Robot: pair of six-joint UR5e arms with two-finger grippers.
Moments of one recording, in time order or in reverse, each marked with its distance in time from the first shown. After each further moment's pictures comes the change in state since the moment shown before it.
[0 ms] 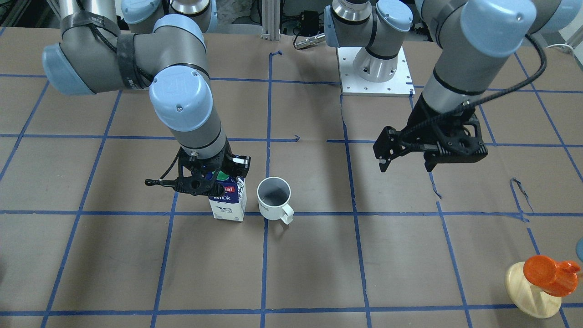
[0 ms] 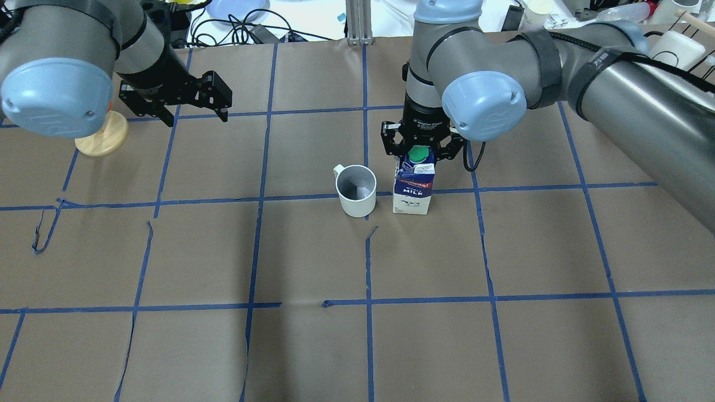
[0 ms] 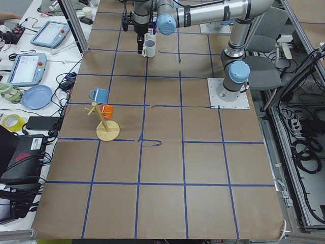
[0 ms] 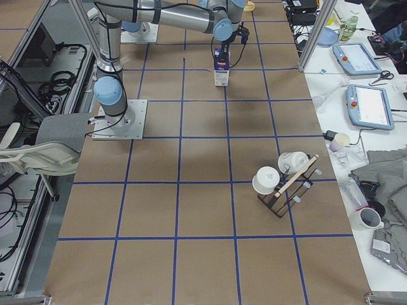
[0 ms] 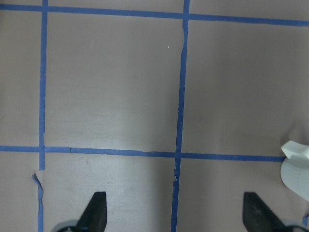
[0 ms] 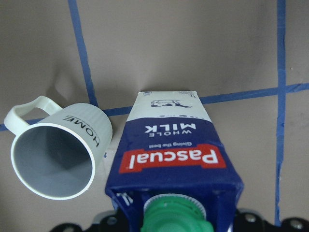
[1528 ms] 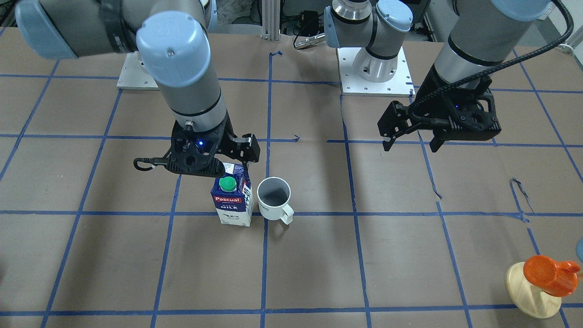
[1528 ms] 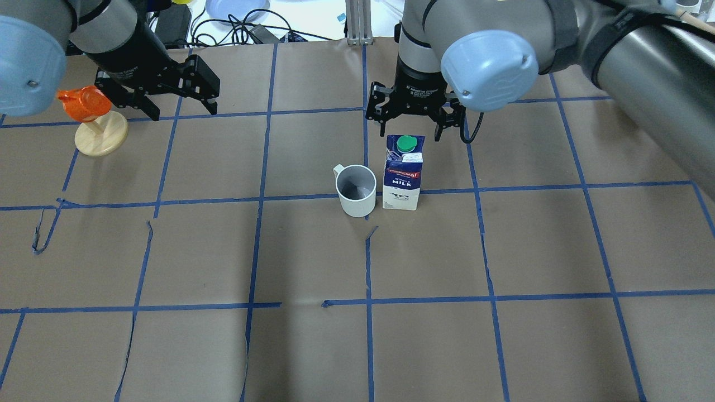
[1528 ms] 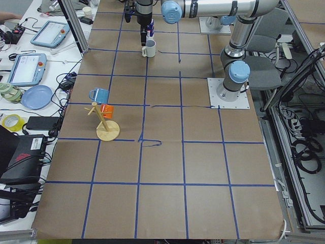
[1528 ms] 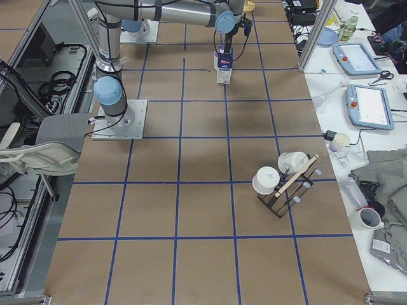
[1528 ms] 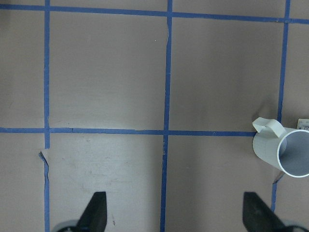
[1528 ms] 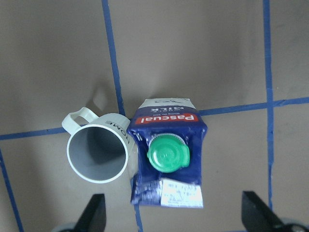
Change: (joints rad) left arm 0.008 0.025 0.068 -0.143 -0.015 0.016; right arm 0.011 -0.073 -0.138 0.129 -0.009 0.003
